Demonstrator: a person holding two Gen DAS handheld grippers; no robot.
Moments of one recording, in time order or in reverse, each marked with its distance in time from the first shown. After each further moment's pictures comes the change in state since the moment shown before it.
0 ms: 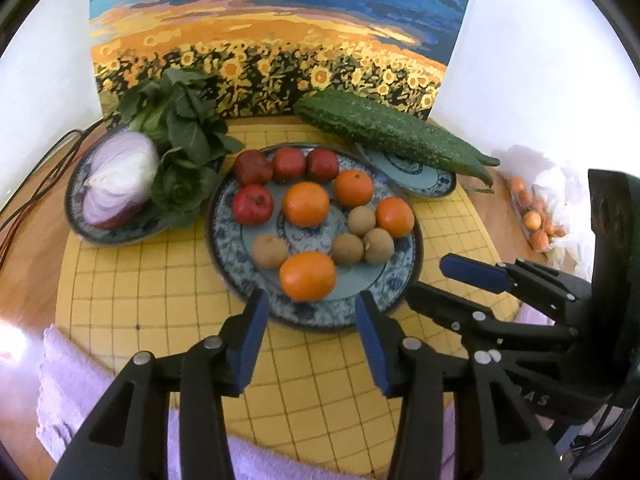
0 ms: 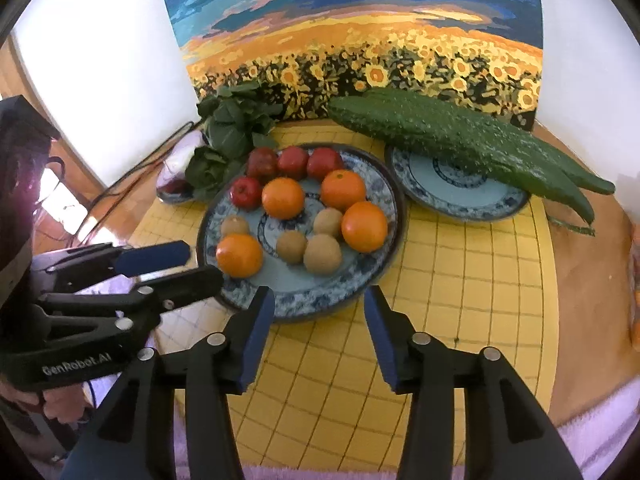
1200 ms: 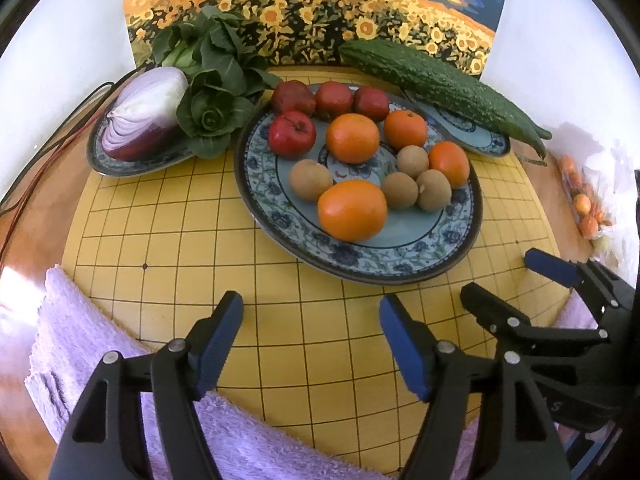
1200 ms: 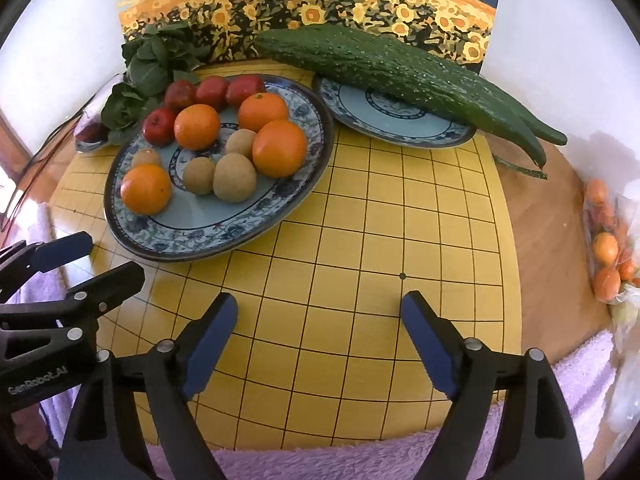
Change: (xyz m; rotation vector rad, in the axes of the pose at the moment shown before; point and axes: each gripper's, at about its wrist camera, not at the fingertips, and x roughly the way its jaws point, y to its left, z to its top) left arm 0.031 0.001 -0.025 -0.059 0.085 0.156; right arm 0.025 -0.012 -0.022 0.027 0.136 -0.264
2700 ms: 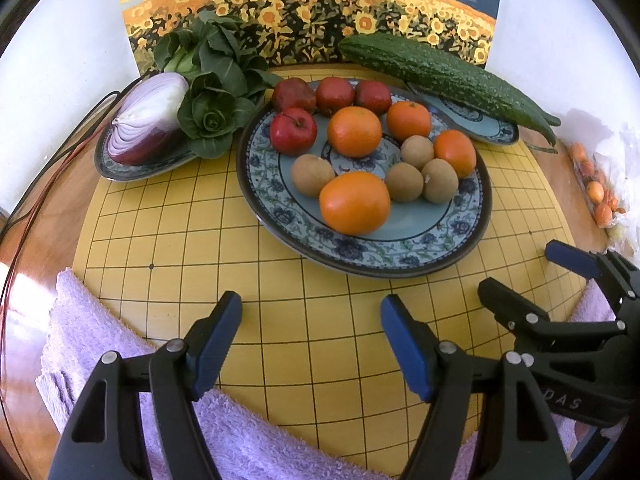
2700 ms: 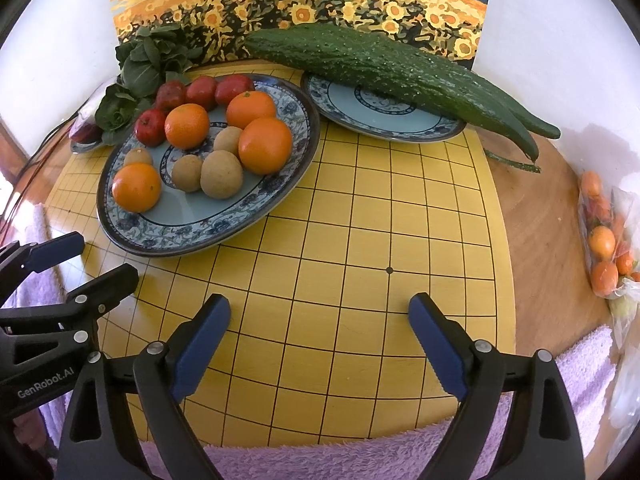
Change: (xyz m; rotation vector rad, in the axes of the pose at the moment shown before) left arm 0.003 -0.005 -0.002 0.038 -0.005 0.067; right arm 0.000 -0.006 -0.003 0.016 -0.004 -0.010
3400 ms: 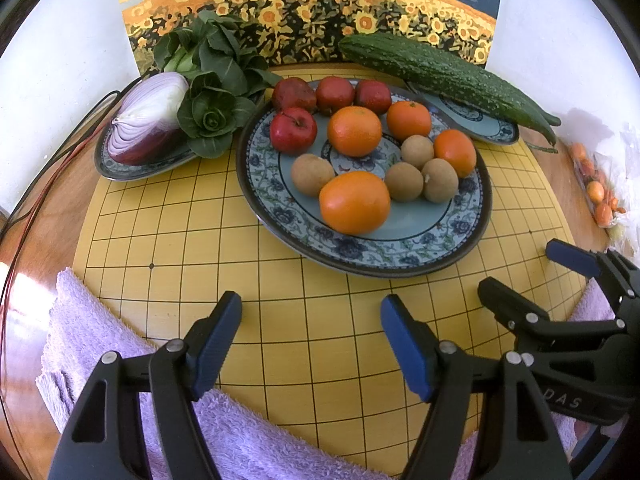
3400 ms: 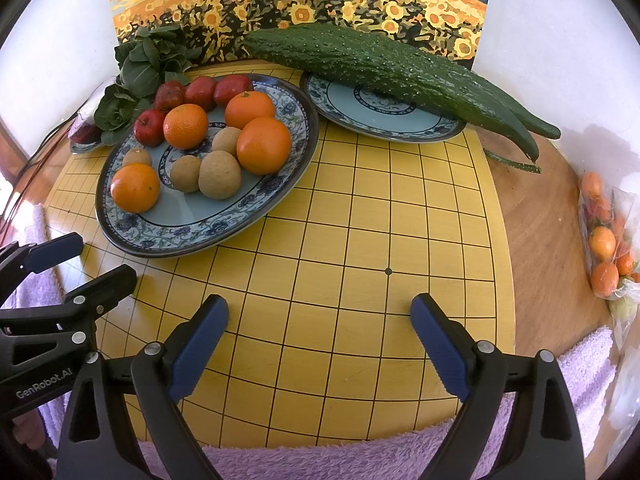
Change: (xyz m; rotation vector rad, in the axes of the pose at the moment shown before) left arm 0.000 0.000 0.000 0.002 0.000 0.000; right arm 0.001 0.000 0.000 0.002 -0.002 -0.001
